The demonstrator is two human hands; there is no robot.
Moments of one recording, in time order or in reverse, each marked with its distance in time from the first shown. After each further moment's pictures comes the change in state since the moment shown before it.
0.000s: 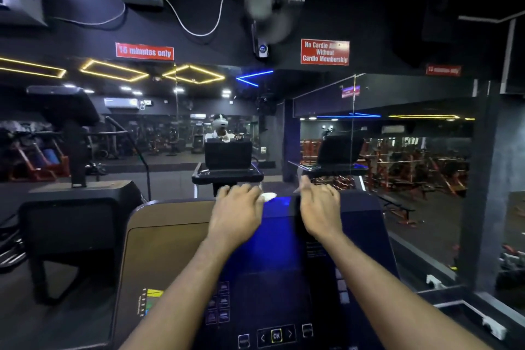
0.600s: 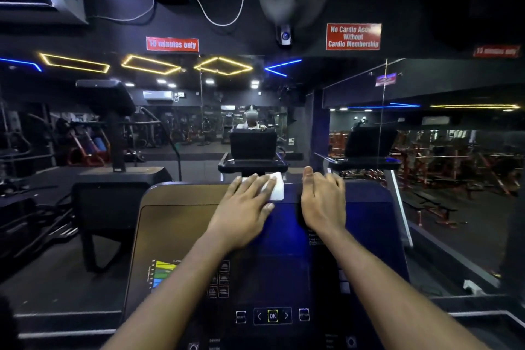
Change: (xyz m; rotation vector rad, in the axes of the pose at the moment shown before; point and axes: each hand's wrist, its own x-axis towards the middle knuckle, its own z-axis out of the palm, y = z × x) left_hand -0.034 0.010 -0.005 0.134 -0.155 0.109; right_hand -0.016 -0.002 -0.010 -0.067 -0.004 -0.094
